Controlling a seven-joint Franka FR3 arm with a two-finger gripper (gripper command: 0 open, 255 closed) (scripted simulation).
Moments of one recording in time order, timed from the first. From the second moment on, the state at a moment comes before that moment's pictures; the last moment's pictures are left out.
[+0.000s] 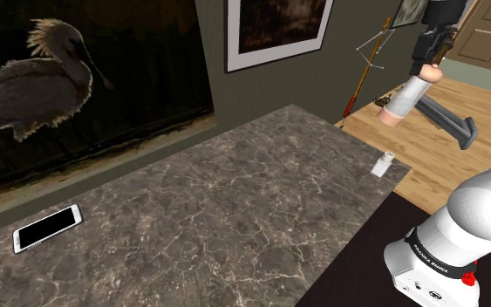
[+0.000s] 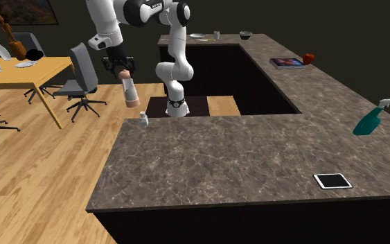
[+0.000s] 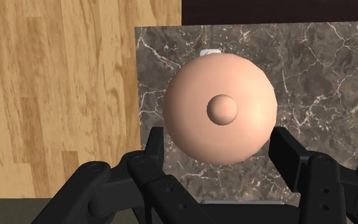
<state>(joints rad) -0.28 -0.51 -0.24 -2.13 -0.19 1.49 -0.48</state>
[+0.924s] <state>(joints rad) -0.29 -0.52 -0.26 -2.33 -0.20 1.67 -0.46</state>
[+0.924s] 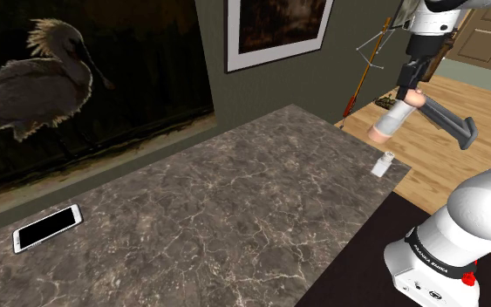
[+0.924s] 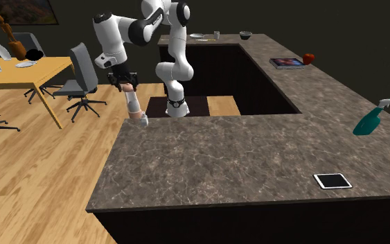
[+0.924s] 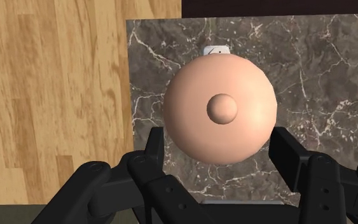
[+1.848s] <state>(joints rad) -0.29 -0.49 -0.29 -2.49 -0.22 1.87 -0.45</state>
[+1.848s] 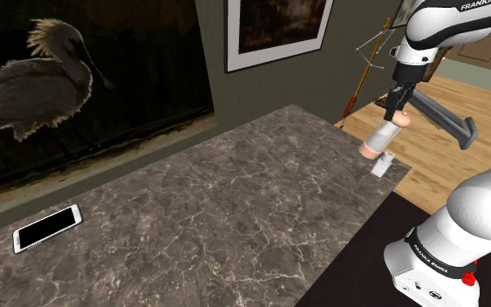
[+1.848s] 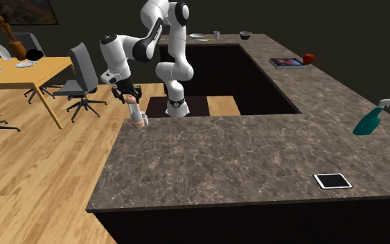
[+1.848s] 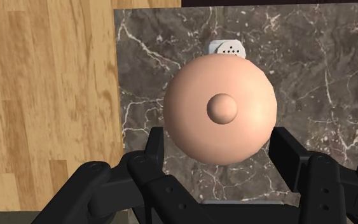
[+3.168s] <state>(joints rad) -0.29 -0.45 -0.30 -2.54 -0.23 1.95 -0.45</state>
